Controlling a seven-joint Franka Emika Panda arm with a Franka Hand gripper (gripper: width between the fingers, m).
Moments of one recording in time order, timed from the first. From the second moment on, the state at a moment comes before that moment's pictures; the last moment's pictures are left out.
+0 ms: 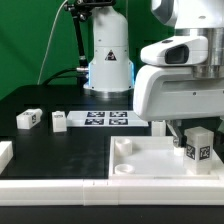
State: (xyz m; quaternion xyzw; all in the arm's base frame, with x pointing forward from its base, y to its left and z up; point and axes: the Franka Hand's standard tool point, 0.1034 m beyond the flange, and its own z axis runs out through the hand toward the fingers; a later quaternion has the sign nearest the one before) arm 0.635 0.120 0.072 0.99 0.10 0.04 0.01
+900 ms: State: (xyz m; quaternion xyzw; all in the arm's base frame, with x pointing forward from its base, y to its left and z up) arm 0.634 0.100 0.072 0.95 -0.30 0.06 0.01
